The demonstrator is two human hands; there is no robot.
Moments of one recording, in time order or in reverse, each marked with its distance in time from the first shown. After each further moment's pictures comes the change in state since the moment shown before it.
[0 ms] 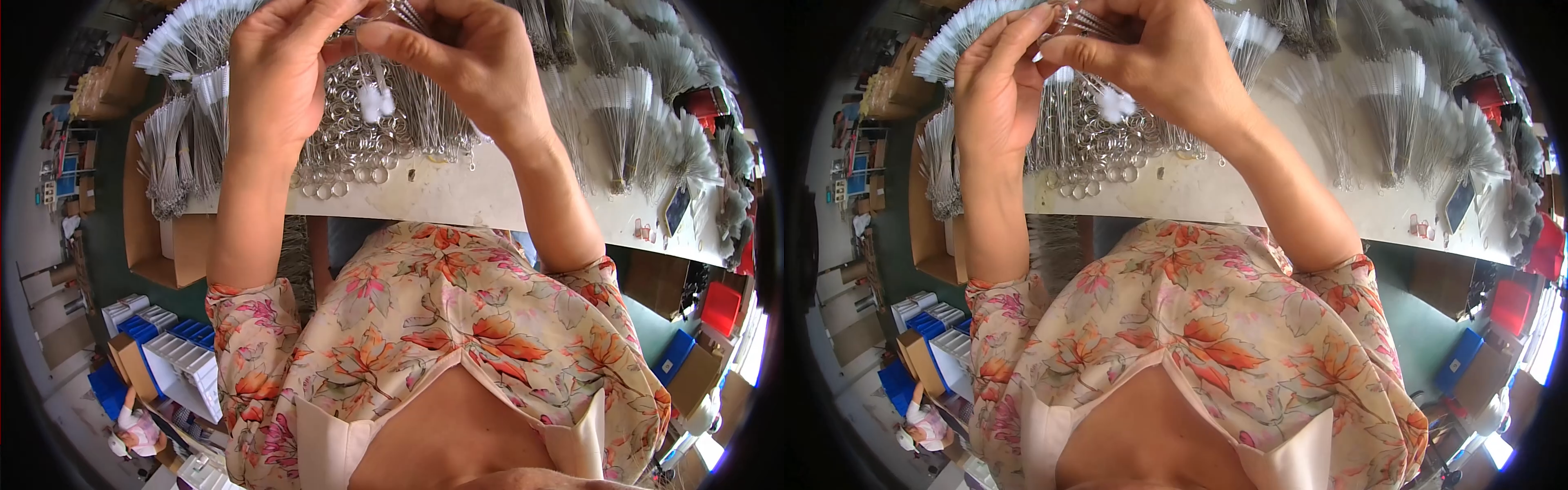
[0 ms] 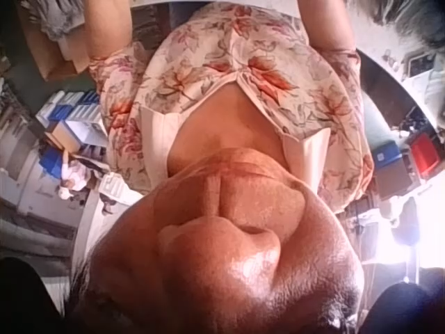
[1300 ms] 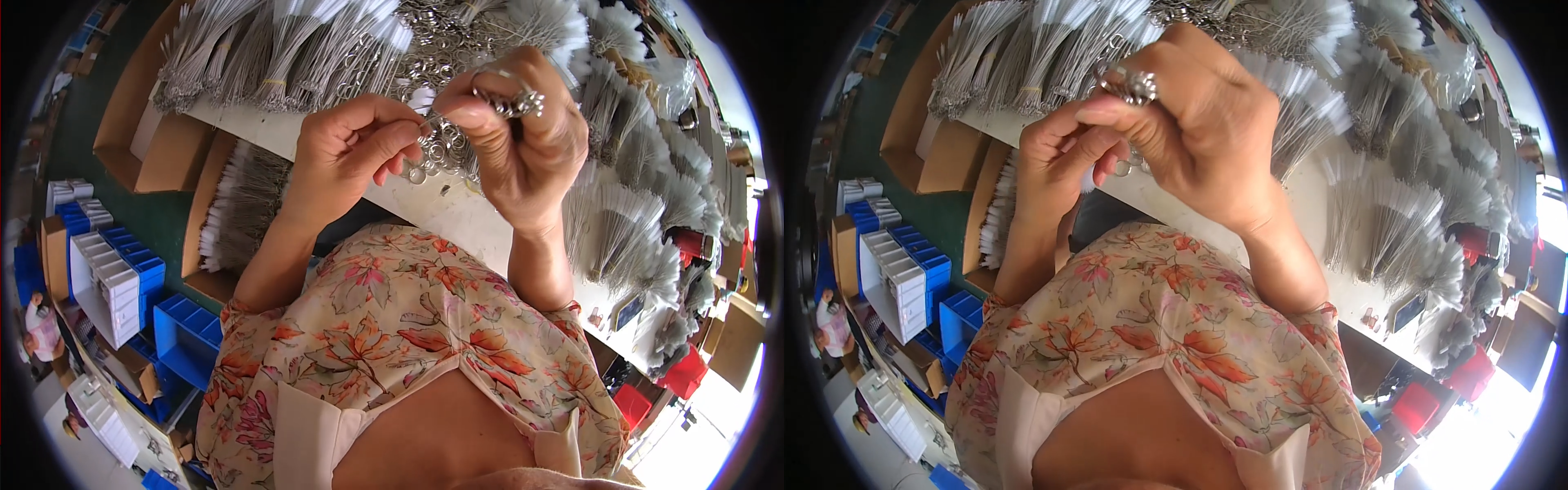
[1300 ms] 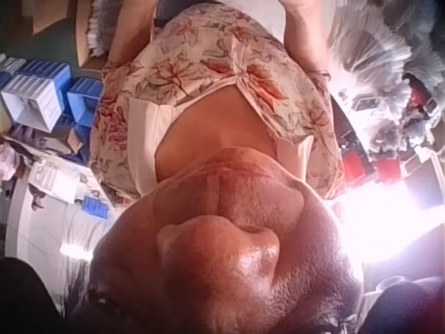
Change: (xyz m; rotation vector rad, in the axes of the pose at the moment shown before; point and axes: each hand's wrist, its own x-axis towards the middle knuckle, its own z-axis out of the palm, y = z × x) left_hand -0.108 -0.025 -0.057 0.149 0.136 0.047; right_hand 0.014 0.027 0.058 -0.549 -0.169 -0.840
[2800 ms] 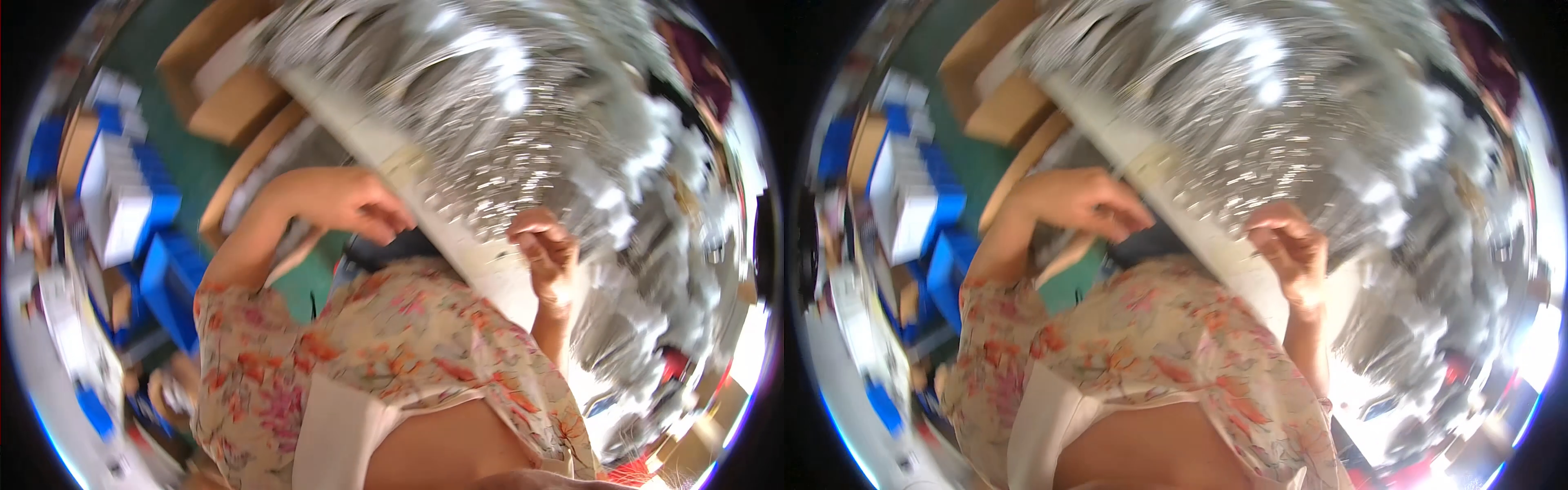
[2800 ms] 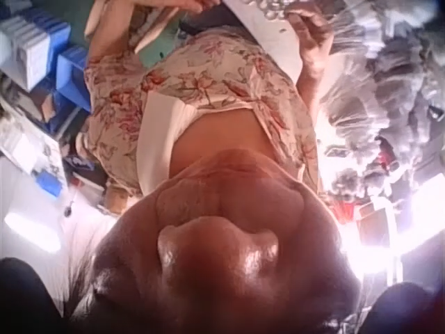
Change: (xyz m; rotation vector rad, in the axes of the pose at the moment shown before) left_hand -0.021 -0.003 -0.129 0.480 -0.768 -0.402; right_hand -0.084 0.031 0.020 0.778 -0.240 0.901
